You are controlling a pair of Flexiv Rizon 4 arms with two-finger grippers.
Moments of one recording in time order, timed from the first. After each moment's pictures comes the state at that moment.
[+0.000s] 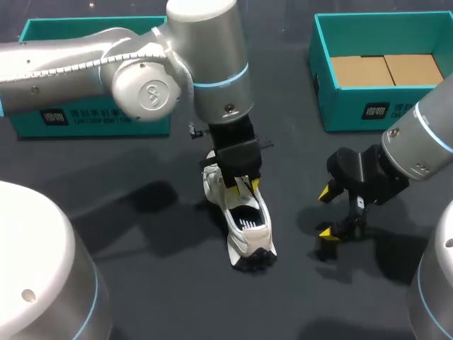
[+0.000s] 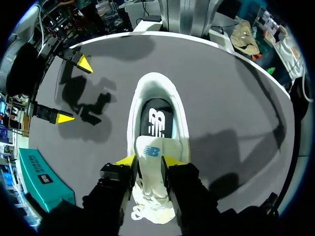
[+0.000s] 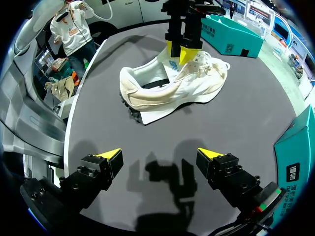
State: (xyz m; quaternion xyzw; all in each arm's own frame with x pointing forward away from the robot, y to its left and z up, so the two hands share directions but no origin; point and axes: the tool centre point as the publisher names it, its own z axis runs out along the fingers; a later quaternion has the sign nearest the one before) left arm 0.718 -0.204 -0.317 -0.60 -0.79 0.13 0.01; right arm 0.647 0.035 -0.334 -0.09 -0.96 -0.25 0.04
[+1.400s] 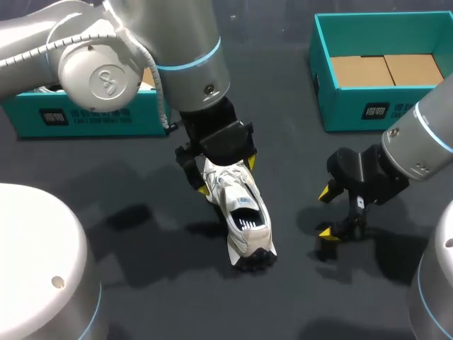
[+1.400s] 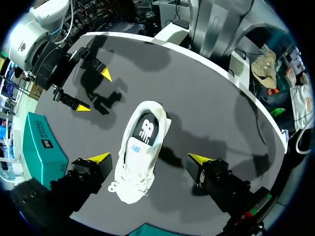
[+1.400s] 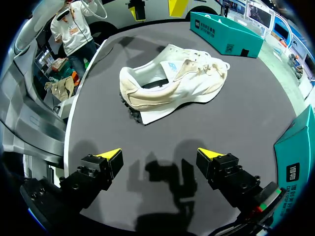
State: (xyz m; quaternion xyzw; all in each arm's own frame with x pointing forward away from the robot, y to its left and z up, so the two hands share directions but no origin) left arm 0.685 -0.168 -0.244 -0.46 -0.88 0.12 0.00; right arm 0.647 0.035 -0.334 -0.09 -0.96 -0.25 0.04
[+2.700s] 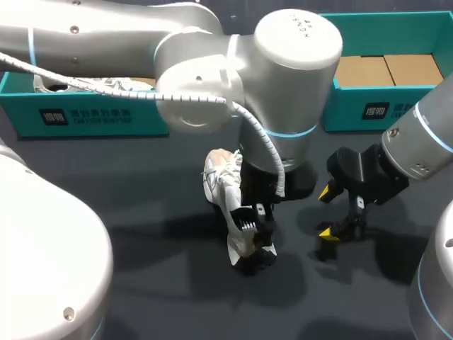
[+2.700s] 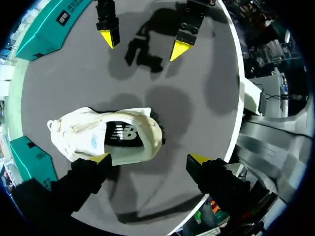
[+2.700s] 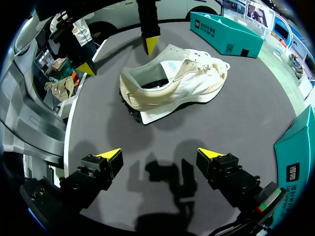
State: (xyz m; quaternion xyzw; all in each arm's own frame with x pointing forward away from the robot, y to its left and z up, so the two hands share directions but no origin) left arm 0.607 -0.210 -0.293 0.11 -0.99 -0.06 0.03; right arm 0.647 0.035 -0.334 -0.09 -0.96 -0.25 0.04
